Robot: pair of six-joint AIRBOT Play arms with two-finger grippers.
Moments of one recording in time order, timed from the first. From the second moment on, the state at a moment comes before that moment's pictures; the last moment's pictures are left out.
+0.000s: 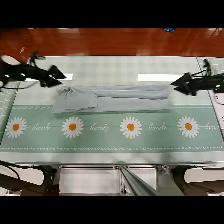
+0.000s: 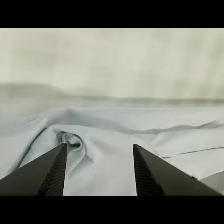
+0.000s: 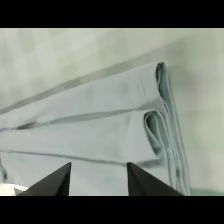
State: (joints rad) left arm 0.23 -1.69 1.45 0.82 -1.18 -1.39; right arm -0.44 -1.57 1.25 -0.73 1.23 1.25
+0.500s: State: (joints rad) left arm 0.22 -1.08 1.08 0.81 -1.04 -1.28; right arm -0.76 -1.17 1.04 -0.91 1.14 1.28
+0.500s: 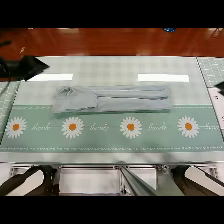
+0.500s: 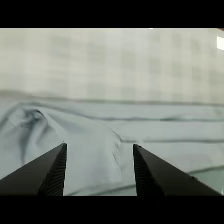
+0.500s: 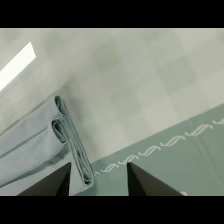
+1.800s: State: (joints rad) left arm 0.10 -0.93 0.72 0.81 -0.92 -1.29; right arm -0.41 -1.68 1.01 -0.46 0.98 1.18
